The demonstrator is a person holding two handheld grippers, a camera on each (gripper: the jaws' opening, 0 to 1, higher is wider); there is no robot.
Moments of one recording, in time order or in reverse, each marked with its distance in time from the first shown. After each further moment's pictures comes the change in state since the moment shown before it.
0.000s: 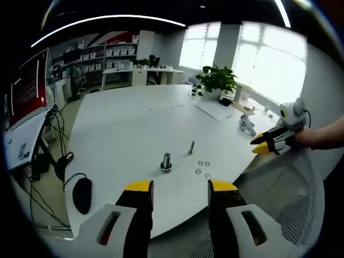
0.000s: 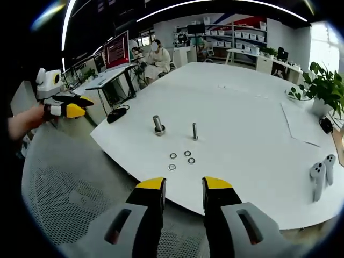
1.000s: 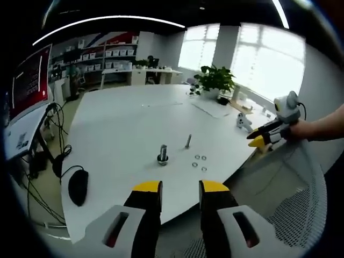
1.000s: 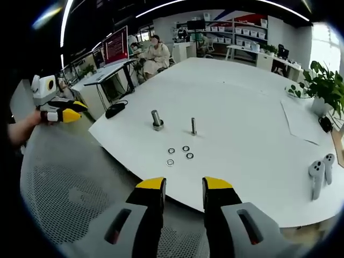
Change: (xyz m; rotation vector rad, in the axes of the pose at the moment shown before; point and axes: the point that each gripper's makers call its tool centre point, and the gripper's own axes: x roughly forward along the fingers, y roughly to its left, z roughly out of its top) left arm 0.000 -0.005 -0.024 -0.020 0.019 -0.040; right arm 0.002 -0.004 -0.007 -0.007 0.037 -0.009
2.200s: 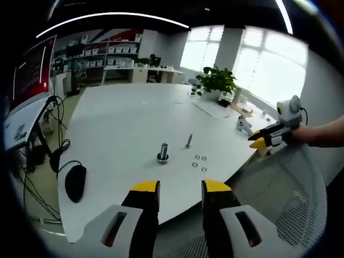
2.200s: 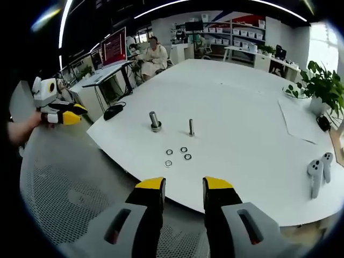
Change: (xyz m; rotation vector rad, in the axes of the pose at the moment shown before) left arm 0.001 0.003 -0.001 -0.017 -0.014 -0.002; right arm -0.003 -0.002 0.001 0.020 -0.017 -0.022
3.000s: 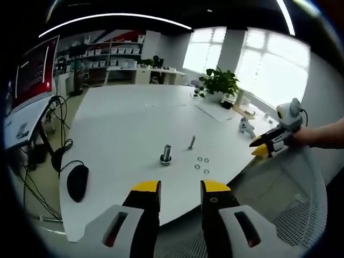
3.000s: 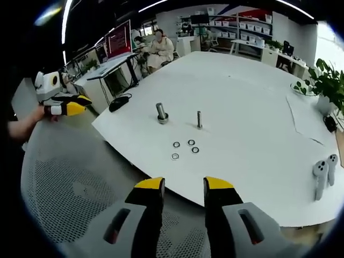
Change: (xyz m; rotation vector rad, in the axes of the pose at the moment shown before) left arm -0.002 0.006 0.004 -0.028 -0.025 0.016; right arm 0.009 0.019 -0.013 -0.065 0.097 0.091
